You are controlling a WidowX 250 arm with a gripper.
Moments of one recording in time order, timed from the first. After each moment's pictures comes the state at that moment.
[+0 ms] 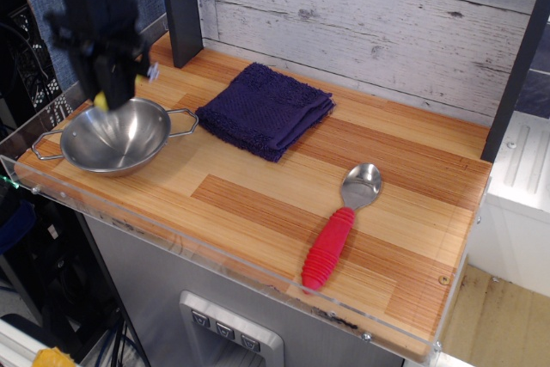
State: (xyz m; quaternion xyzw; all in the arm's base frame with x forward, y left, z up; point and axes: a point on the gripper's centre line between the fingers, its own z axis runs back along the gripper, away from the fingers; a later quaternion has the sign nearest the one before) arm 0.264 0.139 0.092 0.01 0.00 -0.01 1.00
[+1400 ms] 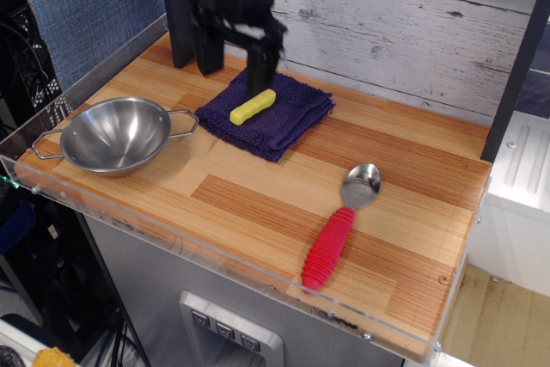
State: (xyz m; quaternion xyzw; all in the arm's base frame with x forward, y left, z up) arm 0.345 0.076 0.079 0.02 0.01 -0.07 1.00
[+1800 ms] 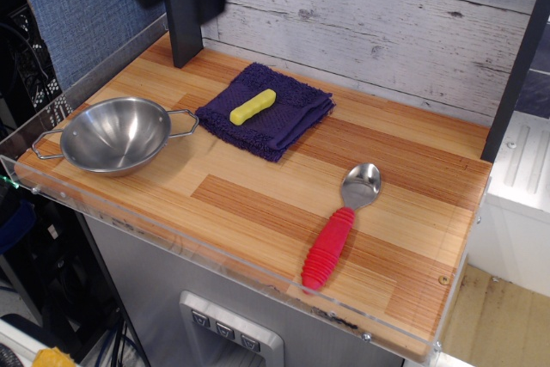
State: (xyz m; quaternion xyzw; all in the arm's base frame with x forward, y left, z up) arm 0.297 0.093 0.163 0.00 0.01 -0.02 1.00
